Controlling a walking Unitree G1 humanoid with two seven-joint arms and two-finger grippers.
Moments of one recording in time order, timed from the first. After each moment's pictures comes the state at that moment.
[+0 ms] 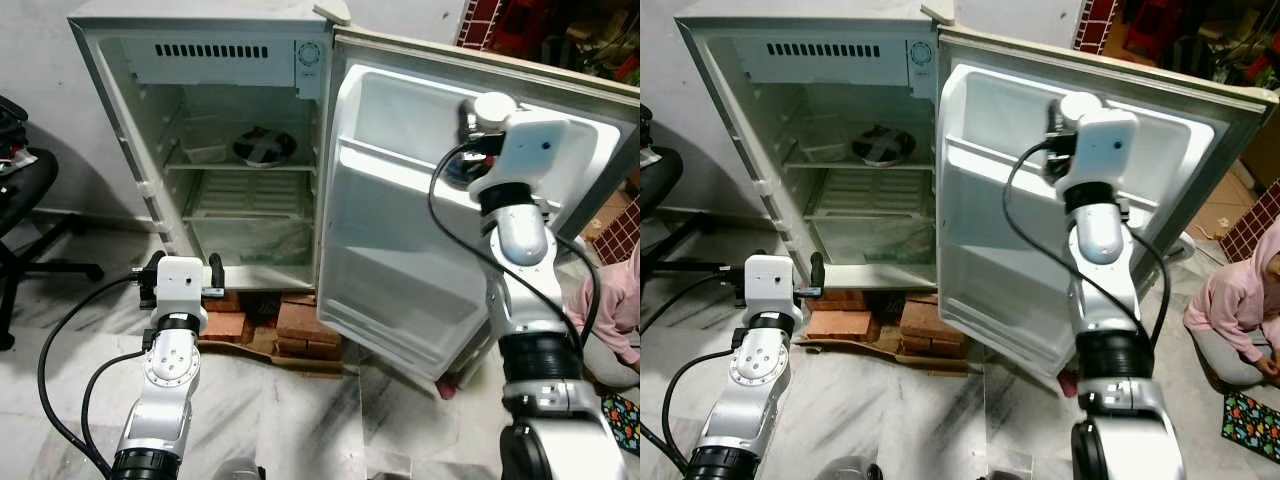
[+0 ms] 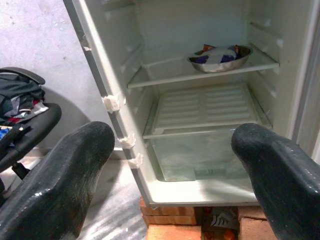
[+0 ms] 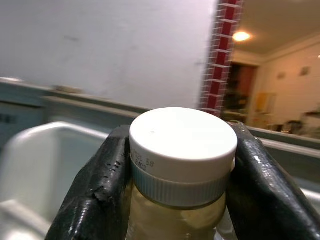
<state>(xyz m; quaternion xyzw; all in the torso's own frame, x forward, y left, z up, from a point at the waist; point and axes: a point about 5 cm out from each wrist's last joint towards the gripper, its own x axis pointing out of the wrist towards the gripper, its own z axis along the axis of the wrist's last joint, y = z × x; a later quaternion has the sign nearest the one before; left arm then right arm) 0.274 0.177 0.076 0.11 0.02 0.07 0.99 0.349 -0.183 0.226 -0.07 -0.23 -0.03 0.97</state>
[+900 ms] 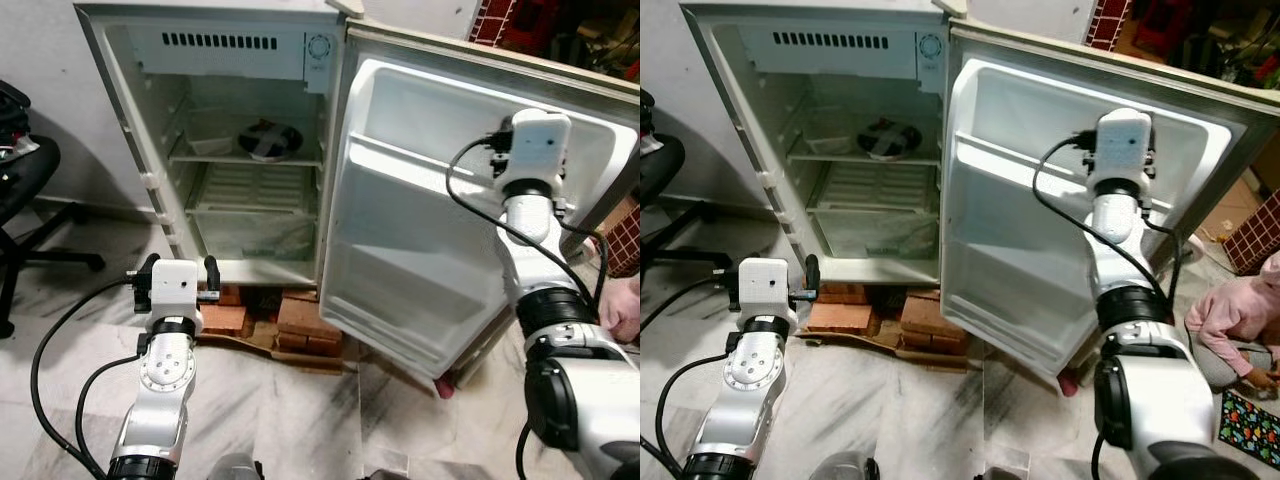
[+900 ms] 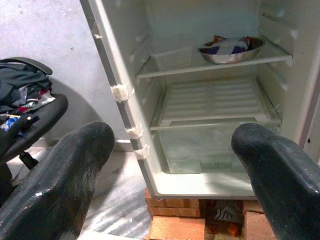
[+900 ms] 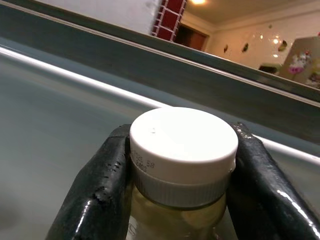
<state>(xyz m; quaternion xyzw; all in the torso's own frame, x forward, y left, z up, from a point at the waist) 0.268 0.179 0.076 0.11 0.02 0.08 0.99 0.381 -0.230 0.197 -0.15 -0.14 -0.16 0.96</state>
